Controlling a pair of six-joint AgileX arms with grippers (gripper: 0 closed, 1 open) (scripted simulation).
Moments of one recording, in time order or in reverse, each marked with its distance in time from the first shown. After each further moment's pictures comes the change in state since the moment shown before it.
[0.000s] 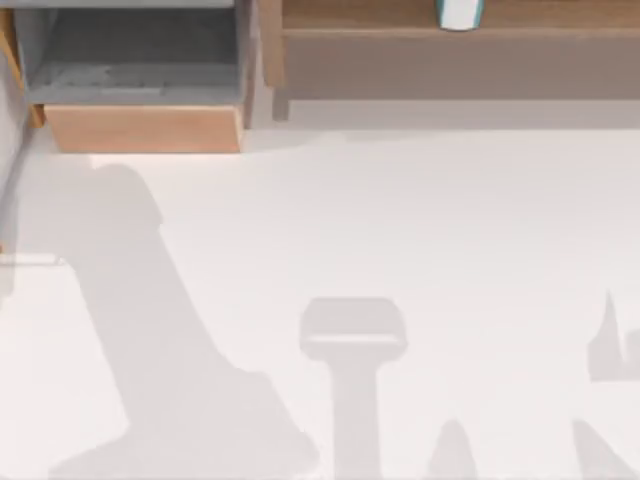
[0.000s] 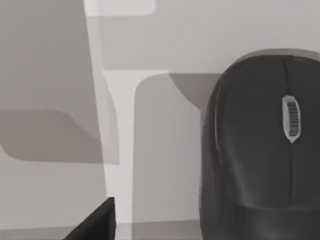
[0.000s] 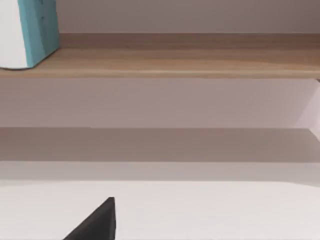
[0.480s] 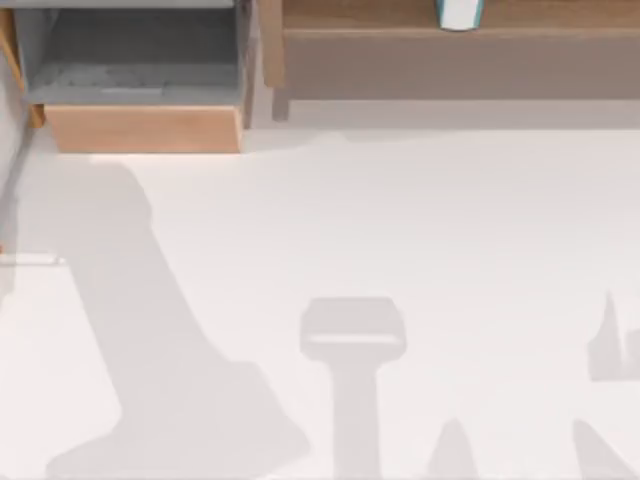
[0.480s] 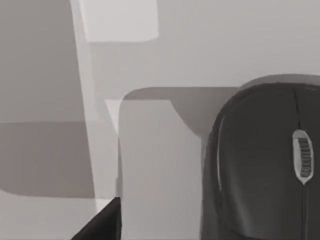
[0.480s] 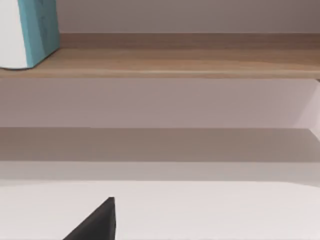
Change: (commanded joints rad) left arm -0.009 0.021 -0.001 0.030 -0.002 -0.009; right arm 0.000 0.000 0.000 0.000 0.000 0.000
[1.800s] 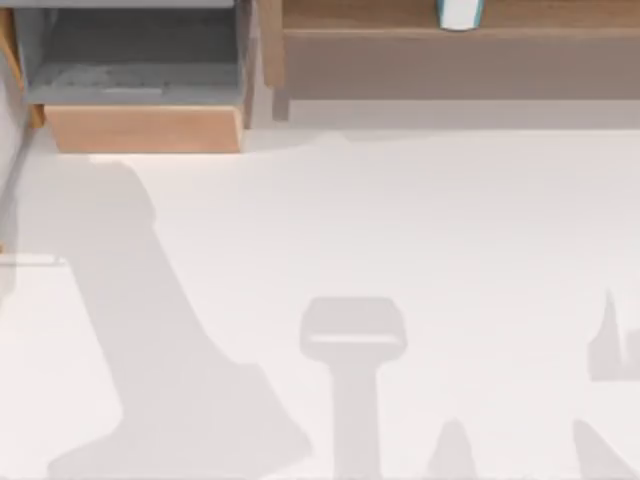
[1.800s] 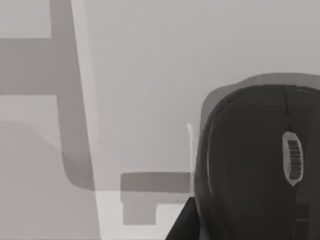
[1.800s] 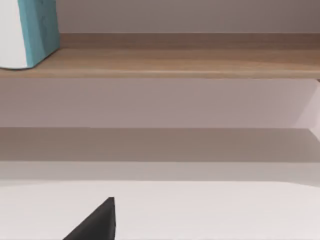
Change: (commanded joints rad) left arm 0.004 -0.009 0.002 -0.003 0.000 0.001; right arm 0.000 0.000 0.000 0.000 0.000 0.000
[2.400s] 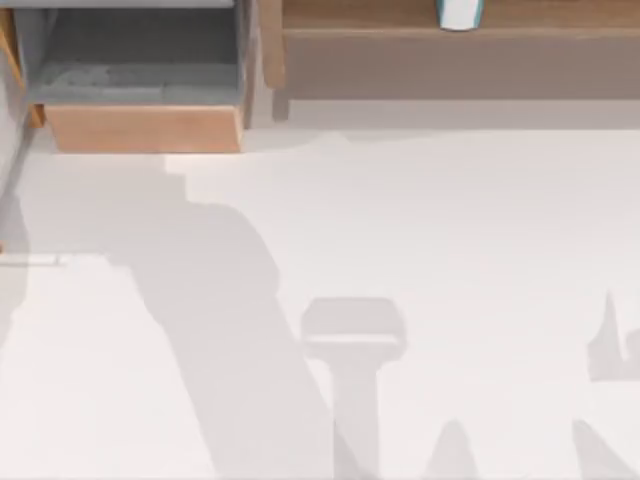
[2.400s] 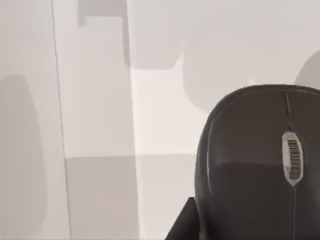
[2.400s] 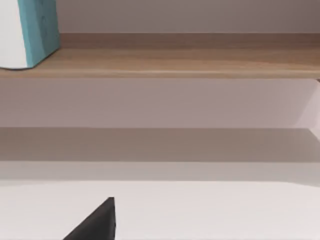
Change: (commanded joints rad) left arm 0.019 -0.315 -0.183 0.038 0.019 -0.004; right arm 0.000 0.000 0.000 0.000 0.000 0.000
